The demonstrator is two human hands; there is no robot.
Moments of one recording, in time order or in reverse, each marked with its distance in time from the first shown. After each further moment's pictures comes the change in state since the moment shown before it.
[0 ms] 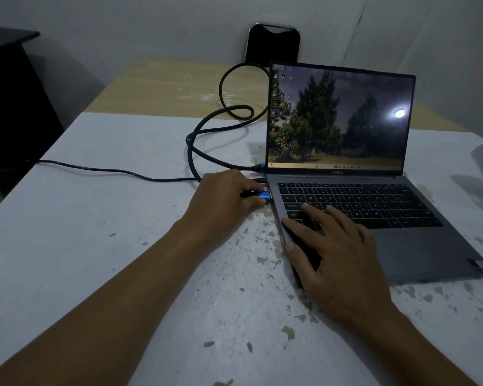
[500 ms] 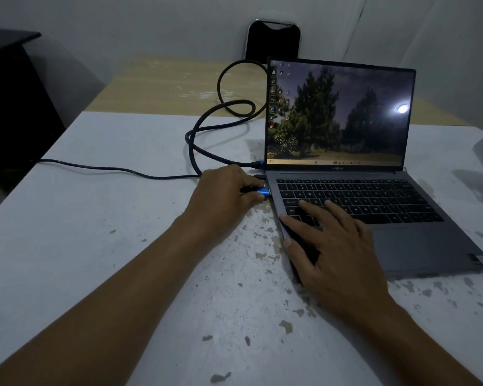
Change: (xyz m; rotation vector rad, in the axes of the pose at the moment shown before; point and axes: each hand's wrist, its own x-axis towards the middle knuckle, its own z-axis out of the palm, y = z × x) left_hand 0.000 0.007 -0.001 0.020 -0.009 -0.053; right_hand 0.002 -0.001 0.000 -0.008 -0.007 -0.005
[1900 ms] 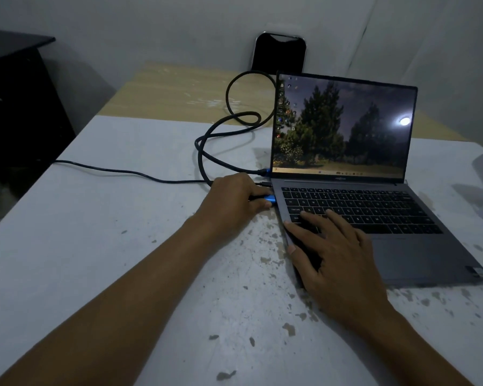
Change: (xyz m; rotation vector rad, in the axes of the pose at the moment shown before) left_hand 0.004 0.002 0.000 -0.027 -0.072 0.006; right_hand 0.000 0.001 0.001 0.030 0.011 -0.027
